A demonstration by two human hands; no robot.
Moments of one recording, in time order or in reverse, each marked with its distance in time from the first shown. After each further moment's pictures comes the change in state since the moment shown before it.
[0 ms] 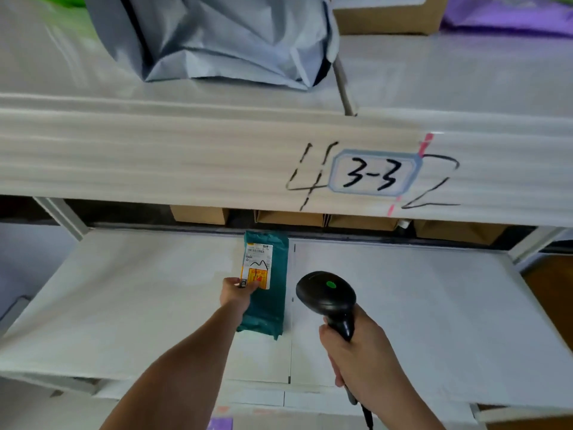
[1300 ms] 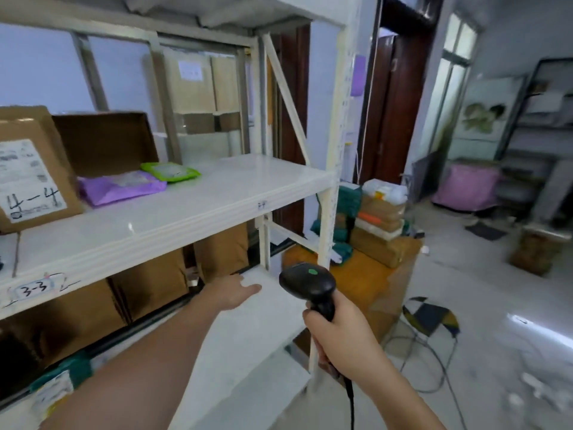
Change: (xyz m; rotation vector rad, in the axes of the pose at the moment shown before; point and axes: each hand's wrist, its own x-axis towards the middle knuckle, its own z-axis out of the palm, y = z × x) left_hand -0.455 0.174 0.143 1.147 -0.664 1.093; right_hand -0.372 0.003 -0.177 0.243 0.760 0.054
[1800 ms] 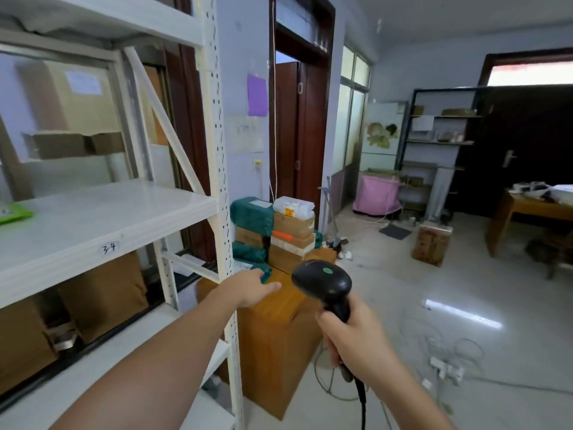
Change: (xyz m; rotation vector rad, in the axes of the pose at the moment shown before) left_hand 0.040 0.312 0.064 0.147 -0.011 0.383; right_hand 0.001 0.063 -0.216 0.010 0.339 -0.015
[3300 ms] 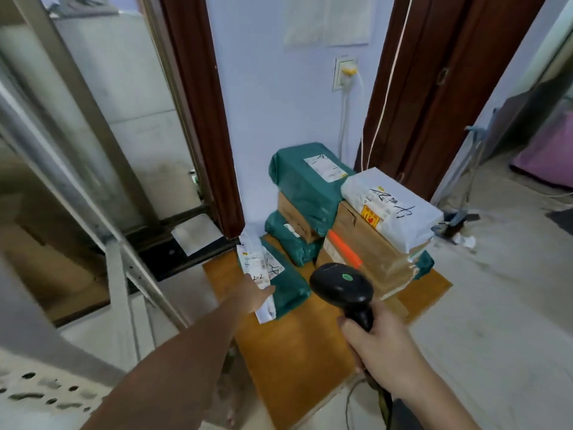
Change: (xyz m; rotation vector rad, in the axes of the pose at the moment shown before) left_hand 0.563 -0.147 0.159 -0.411 0.010 -0.767; right_hand 0.676 0.175 0.026 -0.146 -0.584 0.136
